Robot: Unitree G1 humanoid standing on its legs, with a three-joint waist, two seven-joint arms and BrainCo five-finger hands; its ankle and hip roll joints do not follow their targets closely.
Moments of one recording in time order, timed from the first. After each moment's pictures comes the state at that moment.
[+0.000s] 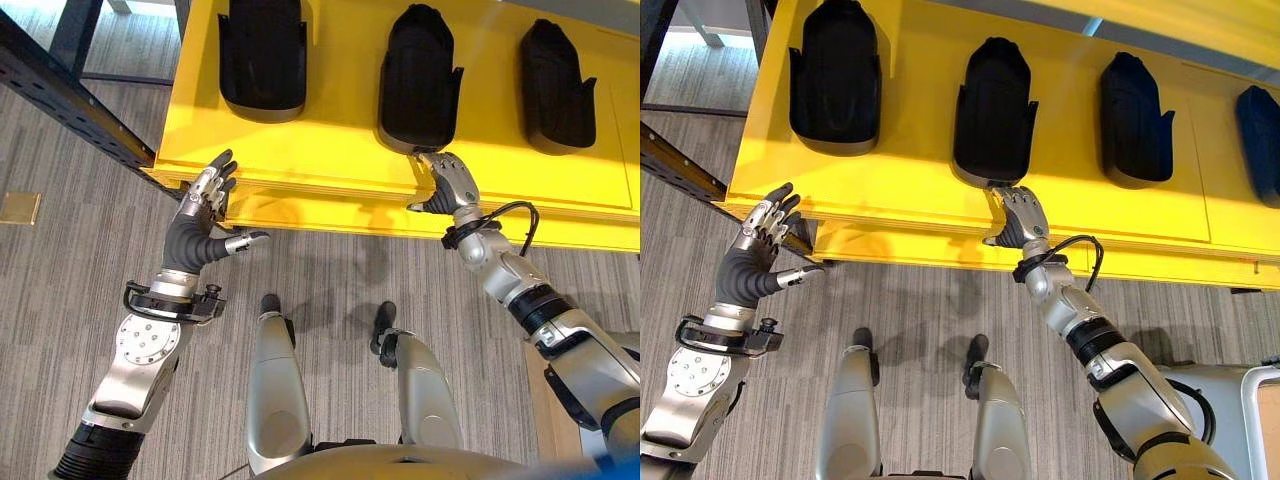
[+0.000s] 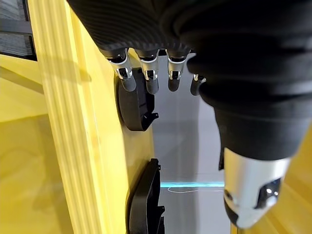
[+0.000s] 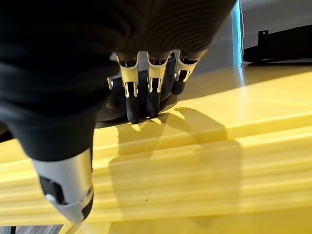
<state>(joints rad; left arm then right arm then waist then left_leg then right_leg) 0.12 0.65 -0.01 -0.30 -0.37 -0.31 0.07 -0.69 -0.49 0.52 0.58 -0.53 -0.05 -0.42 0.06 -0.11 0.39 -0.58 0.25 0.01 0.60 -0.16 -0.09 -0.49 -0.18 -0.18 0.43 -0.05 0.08</state>
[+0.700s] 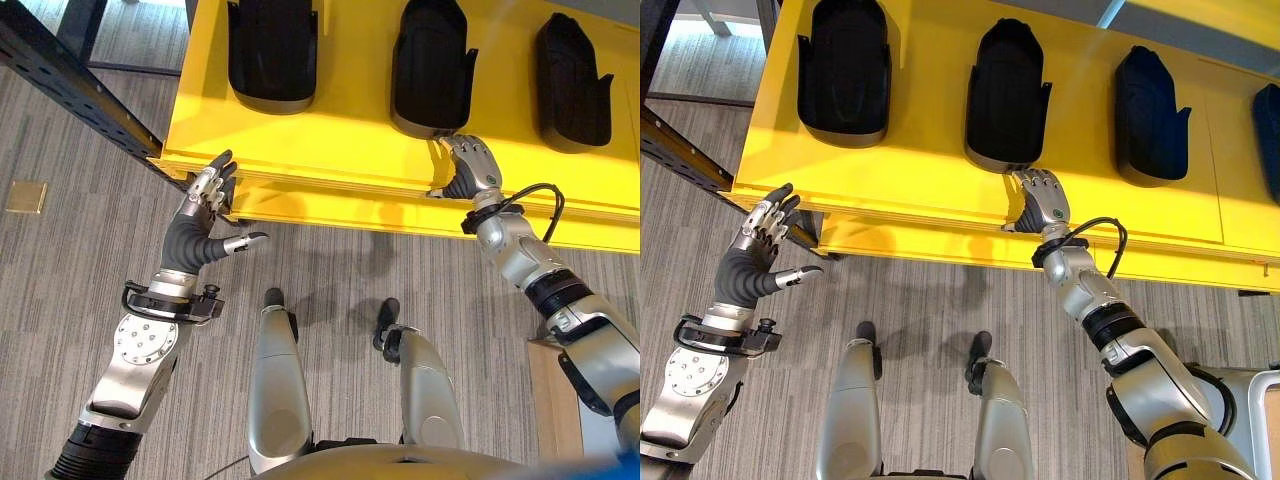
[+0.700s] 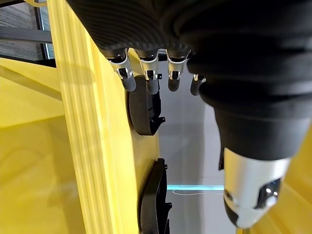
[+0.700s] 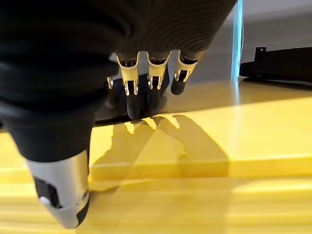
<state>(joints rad) 0.12 0.66 -0.01 -0.30 -0.38 -0.31 0.06 -0.75 -0.57 0.52 0.62 -0.53 -0.03 -0.41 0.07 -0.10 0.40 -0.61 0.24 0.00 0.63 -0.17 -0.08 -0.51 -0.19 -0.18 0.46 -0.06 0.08</state>
